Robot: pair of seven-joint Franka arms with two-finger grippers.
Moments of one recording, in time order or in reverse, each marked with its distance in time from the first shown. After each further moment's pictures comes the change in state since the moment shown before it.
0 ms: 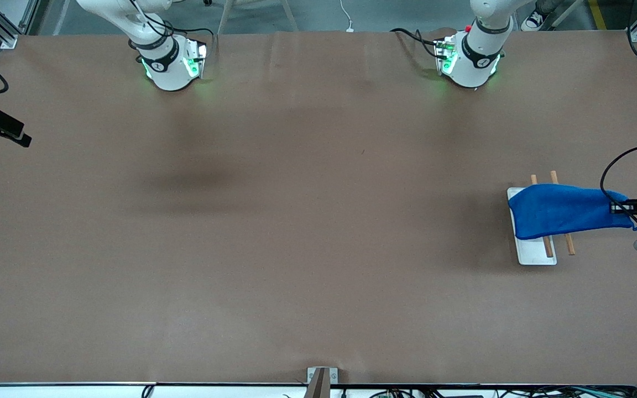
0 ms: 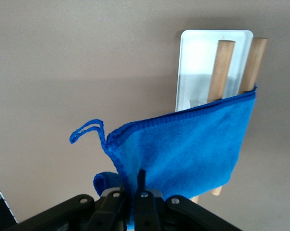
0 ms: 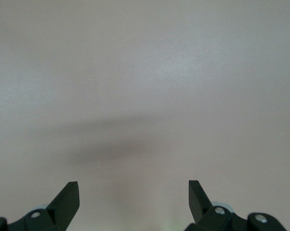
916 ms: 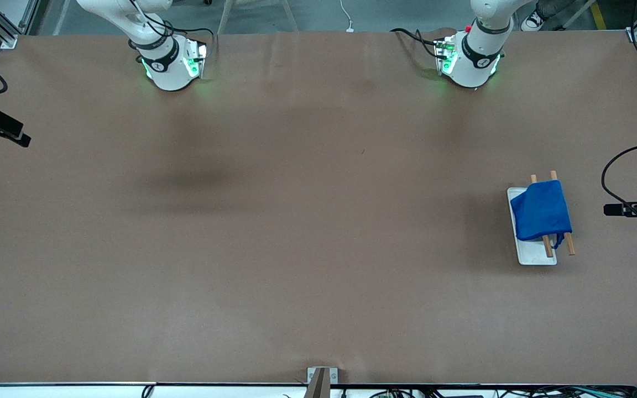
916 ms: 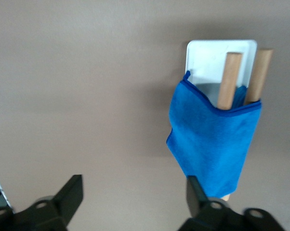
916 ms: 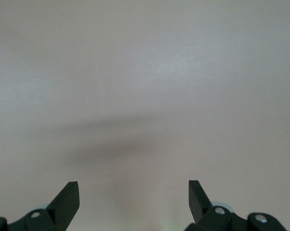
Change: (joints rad) left arm 0.017 -0.002 -0.025 0.037 0.011 0.017 0.030; right arm -0.002 0.001 -0.002 0.000 0.000 -0.002 0.001
